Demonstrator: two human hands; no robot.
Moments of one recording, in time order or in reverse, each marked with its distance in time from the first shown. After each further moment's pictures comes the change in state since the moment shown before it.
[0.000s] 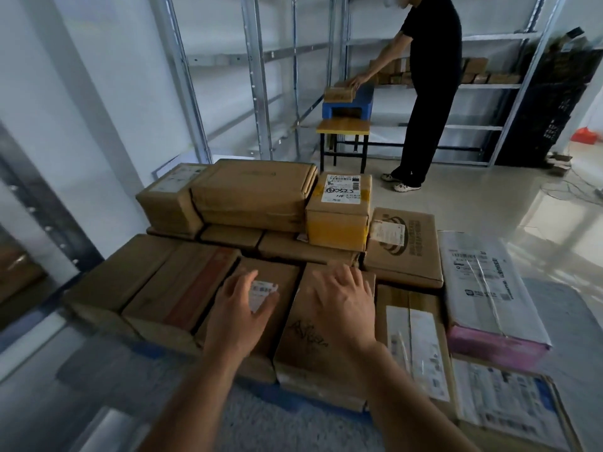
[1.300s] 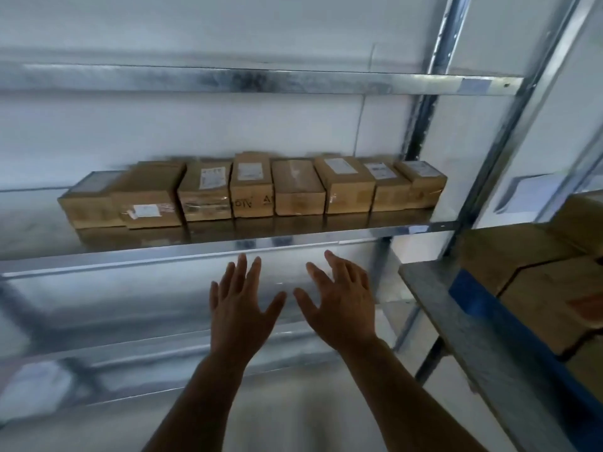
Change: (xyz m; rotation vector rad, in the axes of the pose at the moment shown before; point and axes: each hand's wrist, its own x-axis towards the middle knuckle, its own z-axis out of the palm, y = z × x) left_hand -0.447 -0.229 -0.285 0.437 0.701 -0.703; right_hand -0.302 -0.446 0.044 0.310 -0.250 -0.973
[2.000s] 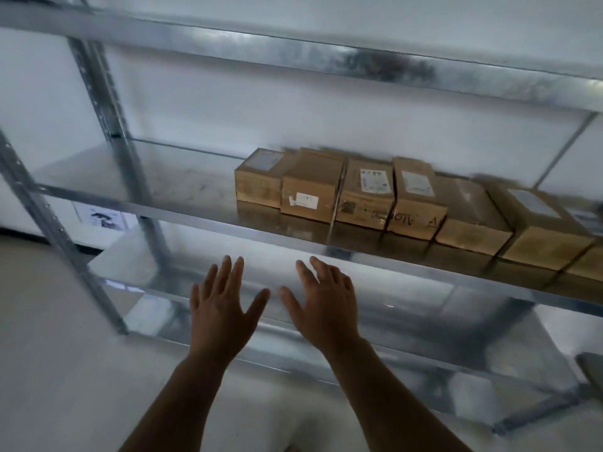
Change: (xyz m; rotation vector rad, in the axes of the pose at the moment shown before) left_hand -0.017 -0.264 -0.126 0.111 0.154 -0.386; right_hand 0.057 -0.275 0.141 0.188 -0.229 -0.351
